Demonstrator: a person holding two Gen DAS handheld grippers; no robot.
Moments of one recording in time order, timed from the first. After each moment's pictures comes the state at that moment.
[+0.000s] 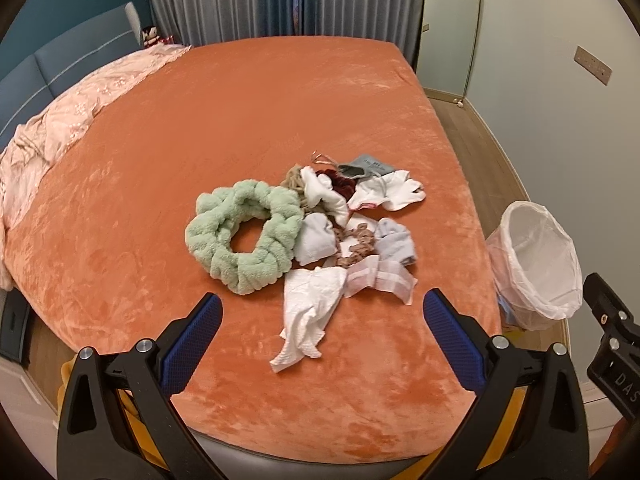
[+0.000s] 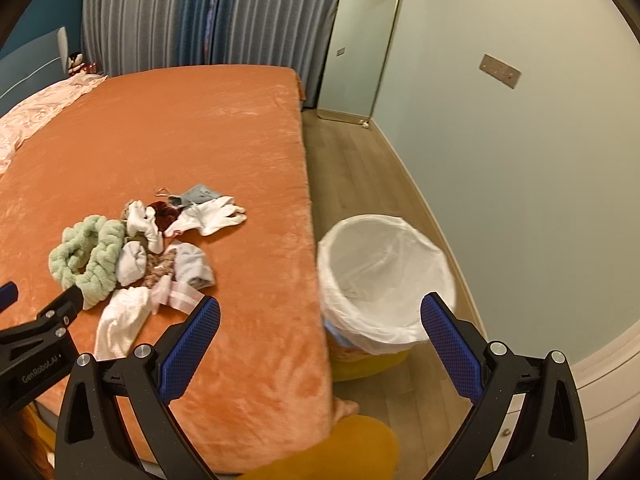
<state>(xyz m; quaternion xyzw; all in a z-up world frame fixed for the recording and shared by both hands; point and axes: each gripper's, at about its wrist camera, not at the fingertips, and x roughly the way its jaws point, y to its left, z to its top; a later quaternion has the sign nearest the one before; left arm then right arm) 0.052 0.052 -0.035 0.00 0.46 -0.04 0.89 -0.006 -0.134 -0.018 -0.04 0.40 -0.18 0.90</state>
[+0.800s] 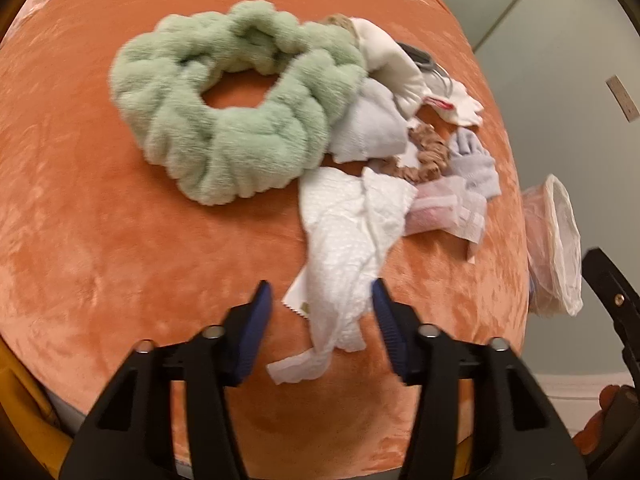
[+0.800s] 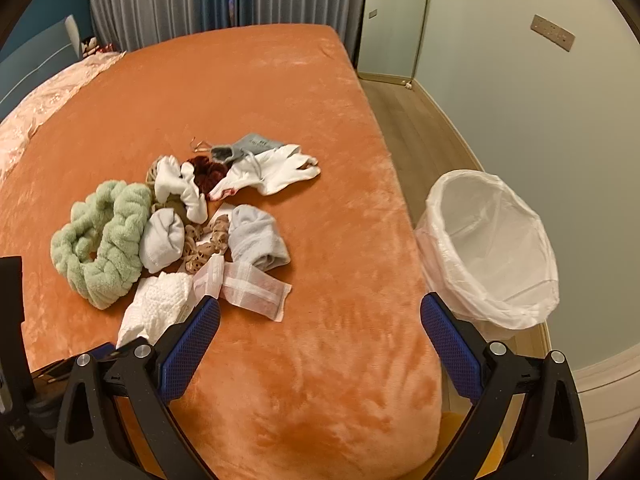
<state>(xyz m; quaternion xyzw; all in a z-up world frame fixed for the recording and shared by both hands) 0.103 0.107 -0.192 -0.13 0.60 -0.10 0.79 0.064 -0.084 -0.116 0.01 0.46 -0.12 0.88</state>
